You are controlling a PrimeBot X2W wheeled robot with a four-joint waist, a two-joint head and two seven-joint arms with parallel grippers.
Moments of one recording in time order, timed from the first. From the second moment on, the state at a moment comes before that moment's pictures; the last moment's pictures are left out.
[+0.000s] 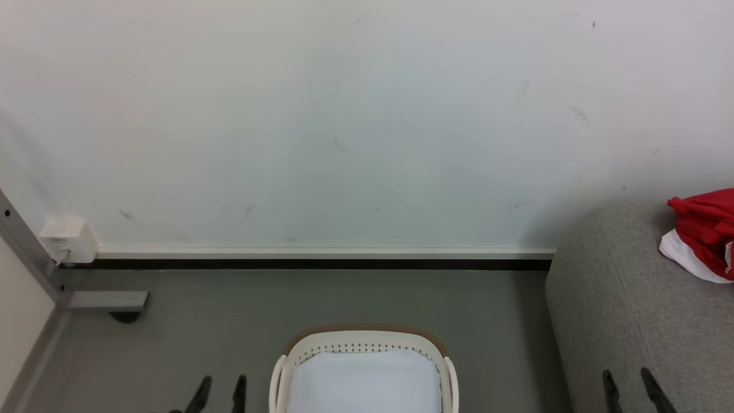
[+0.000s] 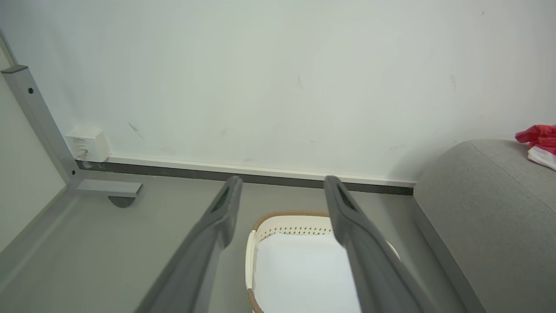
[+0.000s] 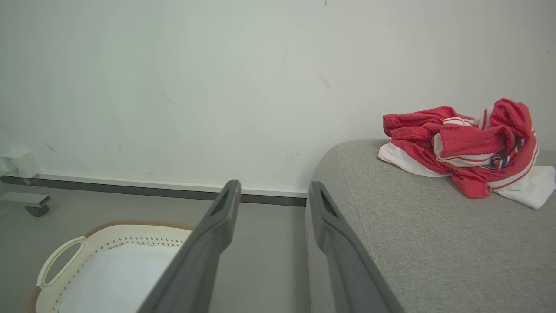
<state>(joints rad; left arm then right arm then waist) 0.02 0.08 -0.06 0.34 -0.19 -0.08 -0.26 0.06 -0.05 -0.06 0.30 0.09 0.13 -0.26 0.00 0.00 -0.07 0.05</state>
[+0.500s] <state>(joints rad) 0.03 0.07 -0.04 0.37 -0.38 -0.08 -0.20 0.06 -0.03 -0.07 0.34 0.30 0.13 -0.20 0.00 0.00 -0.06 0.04</state>
